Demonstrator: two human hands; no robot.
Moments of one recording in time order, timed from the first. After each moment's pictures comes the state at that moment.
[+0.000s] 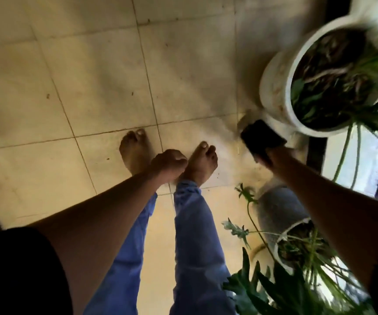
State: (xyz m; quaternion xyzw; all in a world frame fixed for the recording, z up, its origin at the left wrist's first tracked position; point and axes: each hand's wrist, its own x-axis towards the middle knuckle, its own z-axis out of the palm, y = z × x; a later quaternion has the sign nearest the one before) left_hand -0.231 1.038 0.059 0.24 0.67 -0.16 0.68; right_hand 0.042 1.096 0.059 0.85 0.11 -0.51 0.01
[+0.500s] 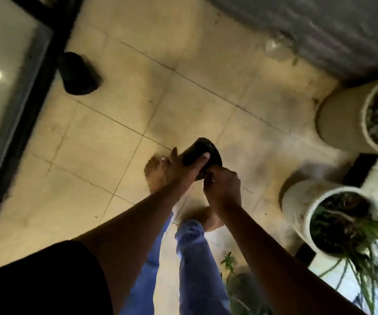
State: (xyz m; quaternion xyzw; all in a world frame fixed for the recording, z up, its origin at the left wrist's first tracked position) left_hand -0.352 1.018 0.138 0.03 0.89 0.08 0.45; right_hand -0.247 1.087 0.177 0.48 0.79 -0.36 0.16
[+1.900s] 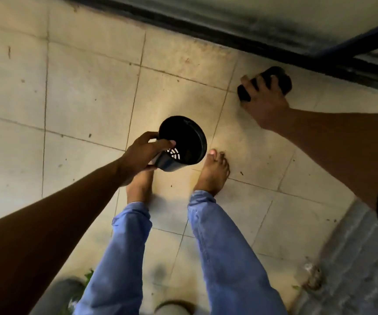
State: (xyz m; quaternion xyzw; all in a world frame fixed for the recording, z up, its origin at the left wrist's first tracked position) left_hand -0.560 0.778 0.076 -0.56 0.50 0.59 0.30; right_hand -0.820 0.984 -0.026 -0.55 0.72 0.37 0.21
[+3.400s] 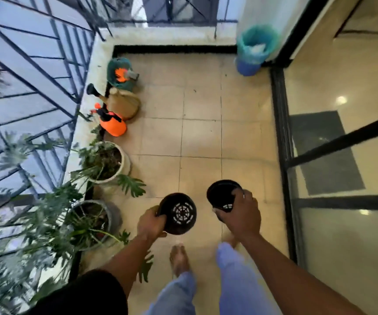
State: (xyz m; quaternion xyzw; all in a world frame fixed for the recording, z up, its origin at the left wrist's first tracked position) left_hand -0.084 0.644 0.502 -0.82 0.10 0.52 -0.21; right_hand -0.322 0.535 0.506 -0.72 0.65 0.06 0.23
